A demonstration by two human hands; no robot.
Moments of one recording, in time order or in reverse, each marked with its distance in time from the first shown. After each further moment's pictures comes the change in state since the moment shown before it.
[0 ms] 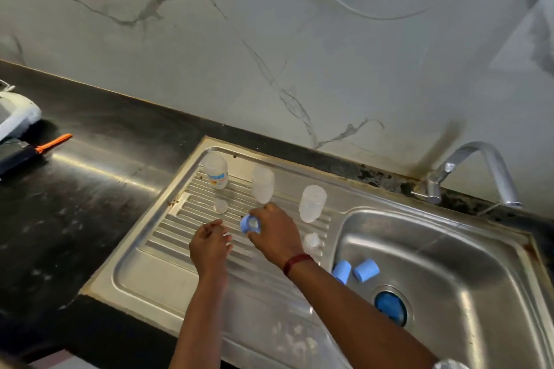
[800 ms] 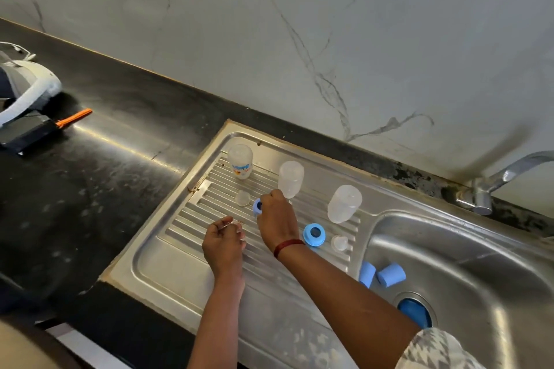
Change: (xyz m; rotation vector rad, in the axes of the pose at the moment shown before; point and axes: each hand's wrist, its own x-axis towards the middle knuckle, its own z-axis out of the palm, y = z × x) left_hand 0.013 -0.007 -0.005 -0.034 0.123 0.025; right_hand 0.053 -0.014 0.054 -0.058 0.038 0.065
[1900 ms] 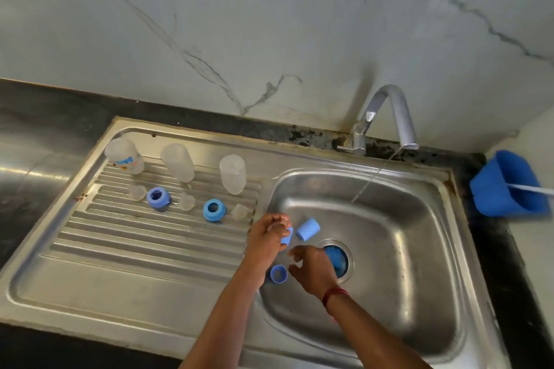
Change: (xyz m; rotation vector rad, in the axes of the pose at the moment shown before) left_hand -0.168 -0.104 0.109 0.480 -0.792 -0.172; right_hand -0.191 0.248 -0.073 0.105 -0.184 0.465
